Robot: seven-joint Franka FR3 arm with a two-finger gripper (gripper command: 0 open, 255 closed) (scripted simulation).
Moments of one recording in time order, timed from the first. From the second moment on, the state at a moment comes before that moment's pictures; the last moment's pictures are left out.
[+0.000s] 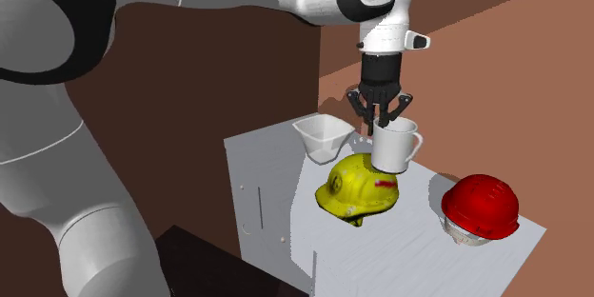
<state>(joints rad) -0.34 -0.12 -0.26 -1.84 -0.12 1.72 -0.56</state>
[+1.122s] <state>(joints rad) -0.57 0.16 -0.48 -1.52 0.00 1.70 -1.01</state>
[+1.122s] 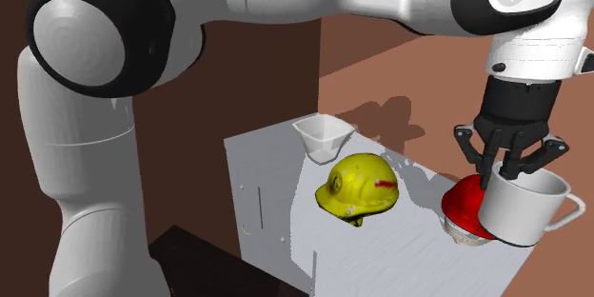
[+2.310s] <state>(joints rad) -0.57 0.18 -0.48 -1.73 0.01 1.93 -1.02</state>
